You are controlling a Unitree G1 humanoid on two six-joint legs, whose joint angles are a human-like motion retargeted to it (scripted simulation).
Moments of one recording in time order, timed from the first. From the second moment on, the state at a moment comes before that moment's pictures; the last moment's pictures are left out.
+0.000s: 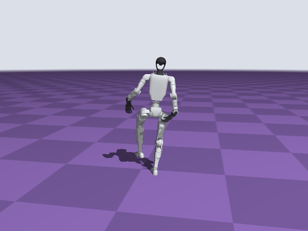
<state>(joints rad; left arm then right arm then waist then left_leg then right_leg) 0.20 0.47 0.21 0.59 0.83 -0.01 -0.93 0.59 -0.22 0.04 1.00 -0.30 -0.10 0.94 -0.16 0.01 -0.04 -0.73 0.10 0.32 0.63 0.10 -0.09 0.05 0.09 -0.03 0.14 -0.26 -0.14</state>
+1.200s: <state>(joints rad) -0.58 0.08 -0.24 0.88 -0.28 -0.19 -0.29 -0.57 -0.29 0.50 0.56 0.30 -0.59 0.41 -0.22 0.11 0.17 -0.72 0.28 0.33 0.82 -0.55 0.00 -0.35 -0.26 -0.27 0.29 0.07 0.11</state>
